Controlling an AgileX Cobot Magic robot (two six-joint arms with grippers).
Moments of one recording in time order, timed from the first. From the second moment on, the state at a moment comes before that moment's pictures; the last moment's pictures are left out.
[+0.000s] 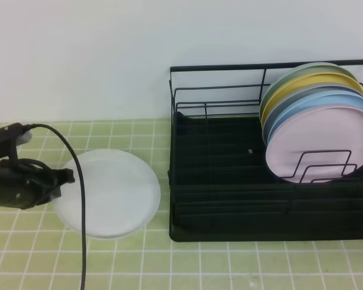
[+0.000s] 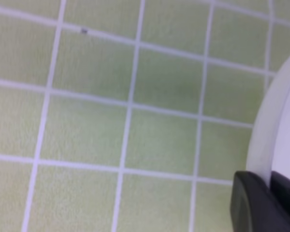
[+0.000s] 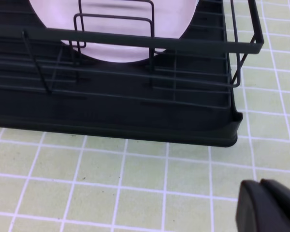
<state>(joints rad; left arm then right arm) -0.01 1.62 -0.88 -0.67 0.30 0.34 -0.03 0.38 -0.32 0.15 0.55 -0.22</state>
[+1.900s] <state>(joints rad) -0.01 0.87 -0.88 -1.70 0.77 1.30 -0.03 0.38 -0.61 1.72 0.79 -1.26</state>
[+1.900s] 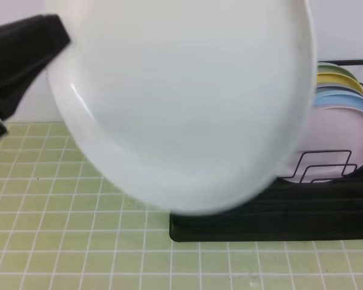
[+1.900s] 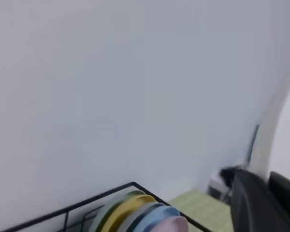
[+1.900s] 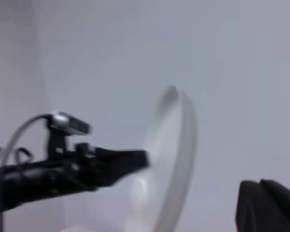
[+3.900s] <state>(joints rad) -0.60 1.07 -1.03 -1.73 0.55 1.75 -0.03 0.56 -0.72 1.40 0.92 -0.92</state>
